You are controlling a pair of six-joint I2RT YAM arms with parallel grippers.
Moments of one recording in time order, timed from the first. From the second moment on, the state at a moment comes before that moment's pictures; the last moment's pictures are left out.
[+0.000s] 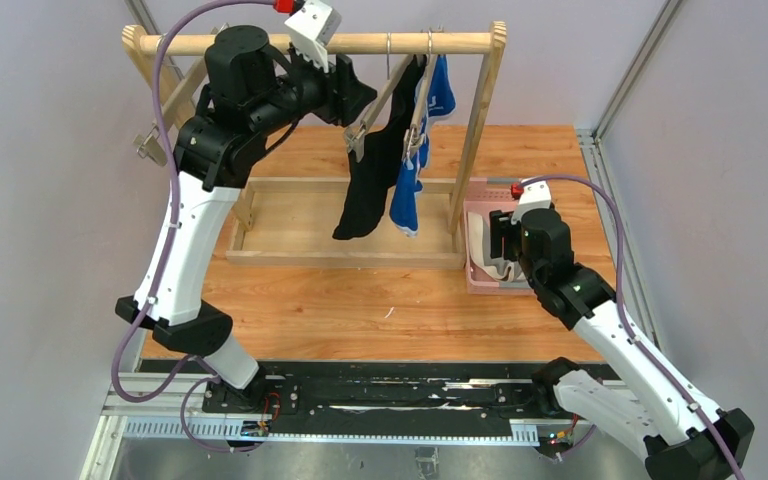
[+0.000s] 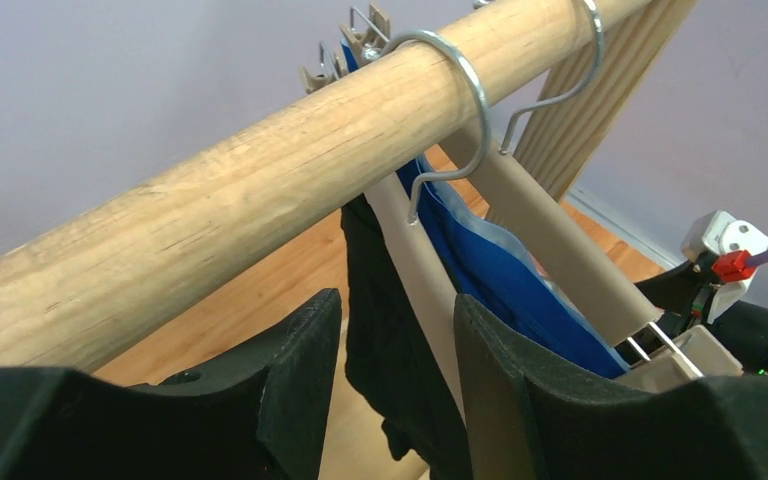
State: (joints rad) left arm -0.50 1.61 2.29 -0.75 0.24 0.00; right arm 0.50 0.85 0.80 -0.38 0.41 0.06
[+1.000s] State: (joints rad) left arm -0.57 1.60 2.20 -0.77 0.13 0.07; right arm 0.50 0.81 0.76 -0.38 0.39 0.07
